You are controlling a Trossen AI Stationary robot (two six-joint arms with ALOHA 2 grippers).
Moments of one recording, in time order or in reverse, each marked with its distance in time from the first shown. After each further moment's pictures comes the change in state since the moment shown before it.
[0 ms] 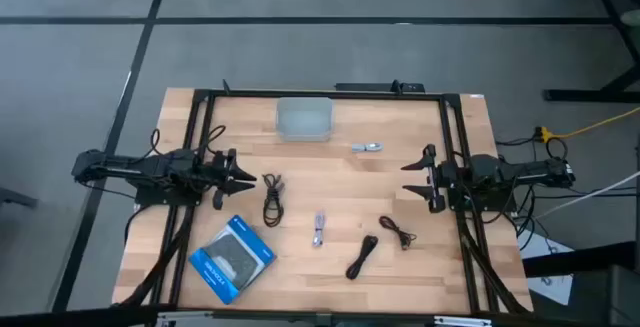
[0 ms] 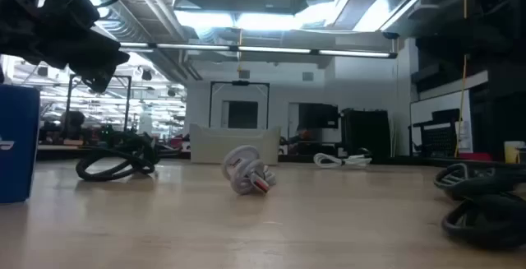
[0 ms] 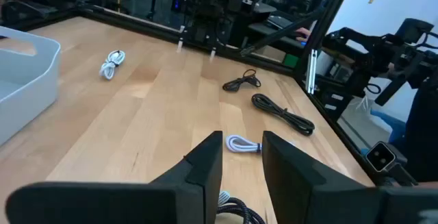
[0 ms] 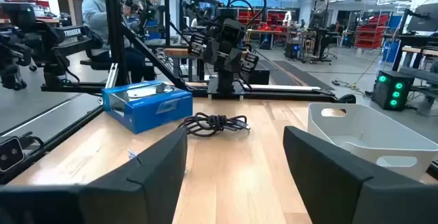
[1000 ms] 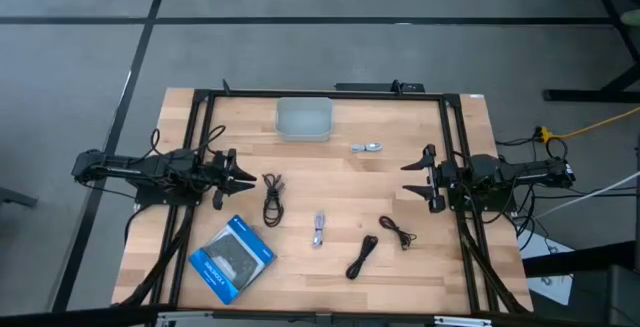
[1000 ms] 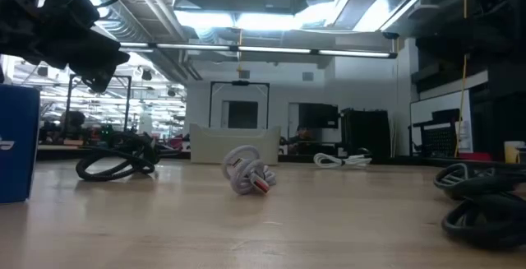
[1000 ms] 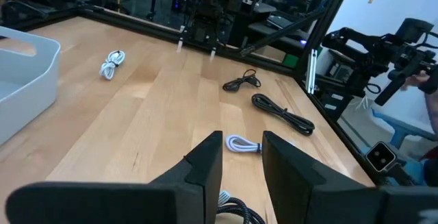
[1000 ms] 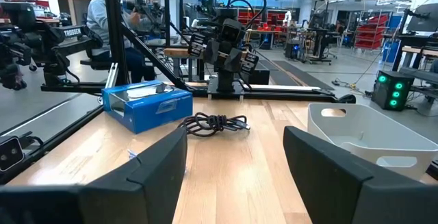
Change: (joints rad) left arm 0.000 0.000 0.000 0.000 -0.001 0.011; right arm 0.000 0.000 0.000 0.000 0.000 -0.002
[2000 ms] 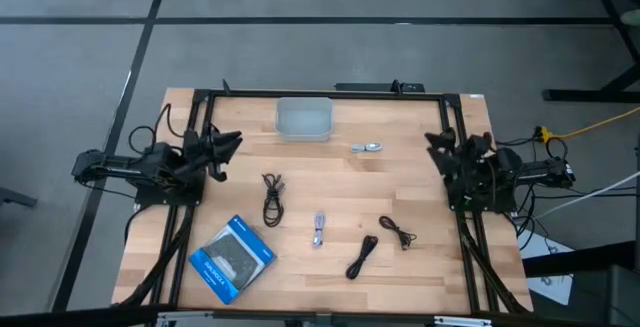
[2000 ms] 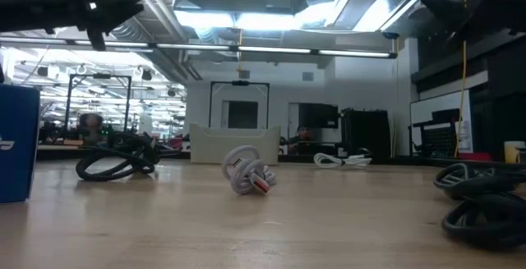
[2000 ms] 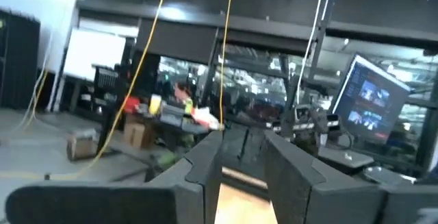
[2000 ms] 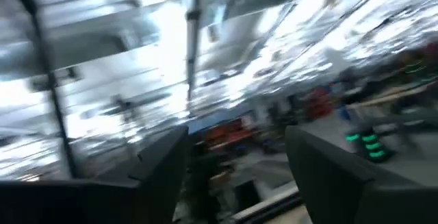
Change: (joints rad) left arm 0.003 0.000 -0.001 0.542 -0.490 0.236; right arm -0.002 0.000 0.000 0.518 0.327 0.234
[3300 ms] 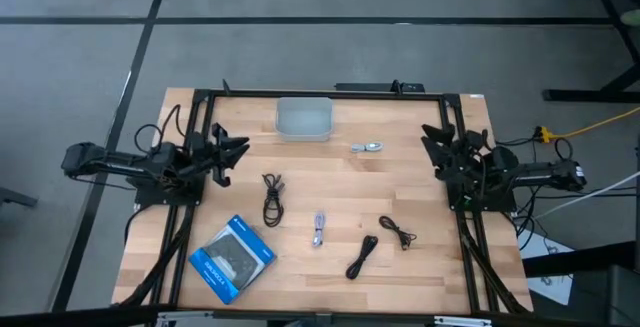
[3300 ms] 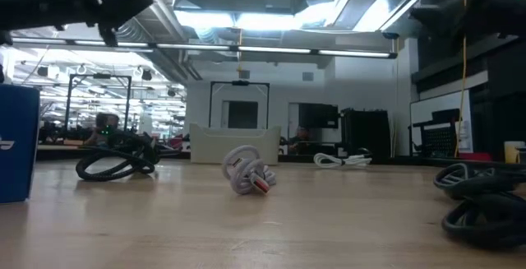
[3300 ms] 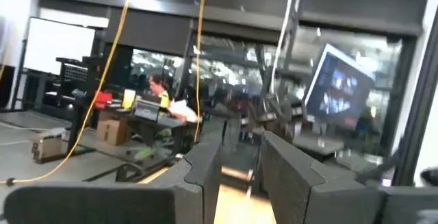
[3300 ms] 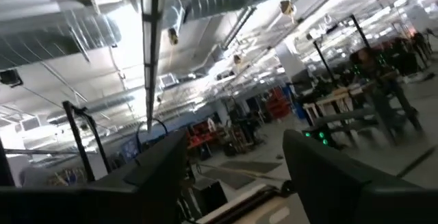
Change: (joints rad) left arm 0.000 0.262 0.032 0.165 0.110 -0.023; right arm -0.093 0.164 0.023 0.074 0.031 0.031
